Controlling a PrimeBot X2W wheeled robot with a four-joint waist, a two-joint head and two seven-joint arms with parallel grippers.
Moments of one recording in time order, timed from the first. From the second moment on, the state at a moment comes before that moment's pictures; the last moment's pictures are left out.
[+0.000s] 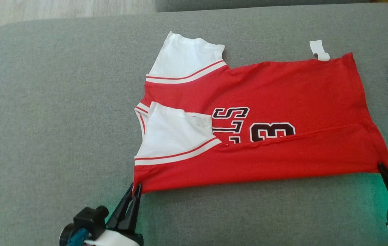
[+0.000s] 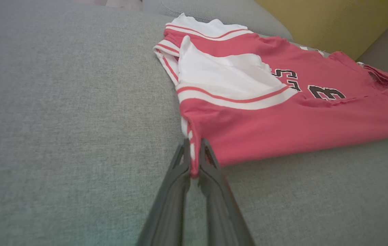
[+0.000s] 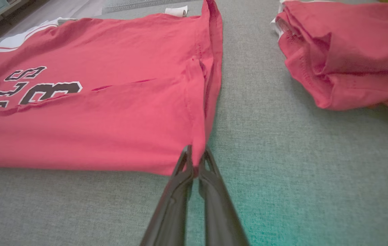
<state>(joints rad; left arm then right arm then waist) -0.07 0.40 -0.75 0.16 -0.72 0.19 -0.21 -0.02 -0.71 0.41 0.40 0.81 0.13 -0.20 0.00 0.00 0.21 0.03</state>
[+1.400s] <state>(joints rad) -1.22 0.58 -0.74 0.43 -0.84 -0.12 0.67 -0.20 -0.52 0.29 0.16 0.56 0.13 -0.16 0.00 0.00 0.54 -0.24</state>
